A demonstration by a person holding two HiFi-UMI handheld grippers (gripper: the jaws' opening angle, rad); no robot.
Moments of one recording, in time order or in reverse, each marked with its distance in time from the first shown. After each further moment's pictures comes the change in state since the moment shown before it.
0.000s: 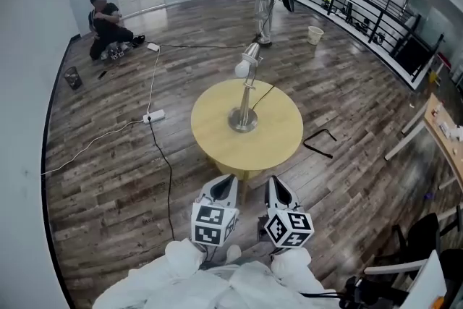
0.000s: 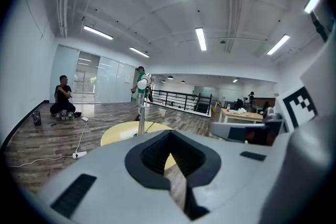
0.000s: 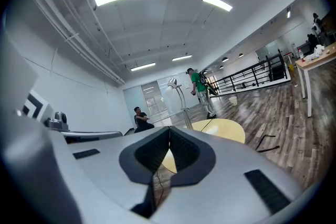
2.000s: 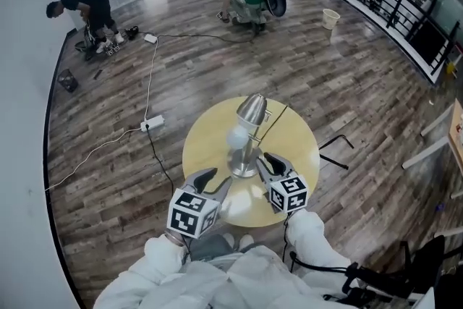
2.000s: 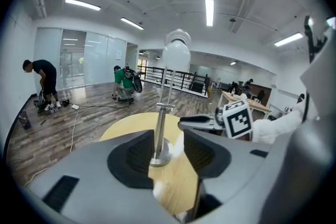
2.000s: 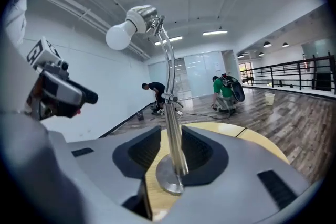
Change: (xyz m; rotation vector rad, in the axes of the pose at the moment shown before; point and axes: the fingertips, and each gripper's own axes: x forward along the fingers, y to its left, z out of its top) left arm 0.274 0.175 0.067 0.016 0.287 -0.090; right arm 0.402 -0.121 -0.013 -0.237 0.260 0.312
